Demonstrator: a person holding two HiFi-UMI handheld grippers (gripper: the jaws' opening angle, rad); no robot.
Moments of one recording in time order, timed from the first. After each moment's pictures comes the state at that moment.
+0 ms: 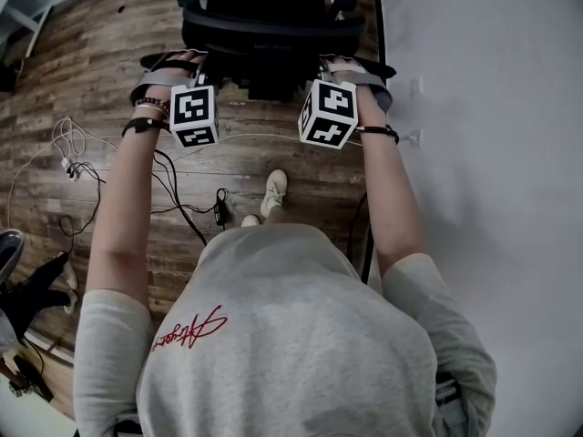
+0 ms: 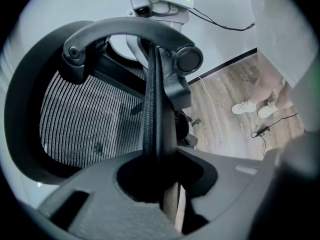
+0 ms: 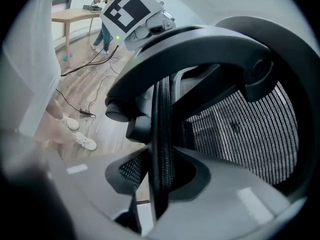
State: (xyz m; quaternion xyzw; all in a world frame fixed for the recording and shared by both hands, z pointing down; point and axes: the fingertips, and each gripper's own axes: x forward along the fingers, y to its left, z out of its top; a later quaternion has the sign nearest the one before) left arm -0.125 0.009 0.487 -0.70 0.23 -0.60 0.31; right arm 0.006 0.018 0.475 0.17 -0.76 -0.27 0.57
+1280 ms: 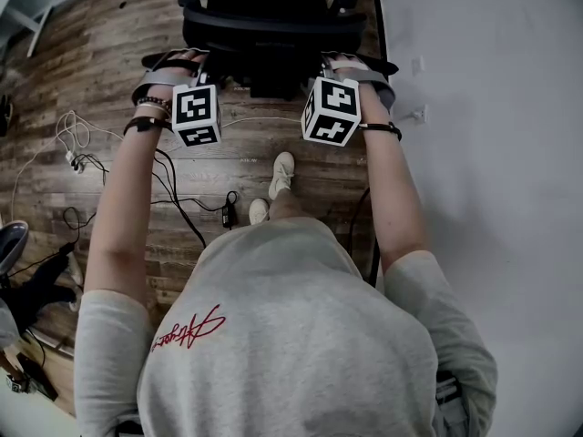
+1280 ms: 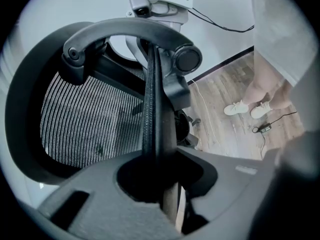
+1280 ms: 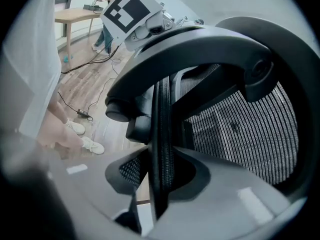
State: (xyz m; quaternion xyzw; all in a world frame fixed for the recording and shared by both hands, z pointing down) left arm -0.127 0.074 0.496 -0.70 0.22 -0.60 0.32; right arm 0.003 0.085 0.485 0.17 -0.76 -0.27 0.57
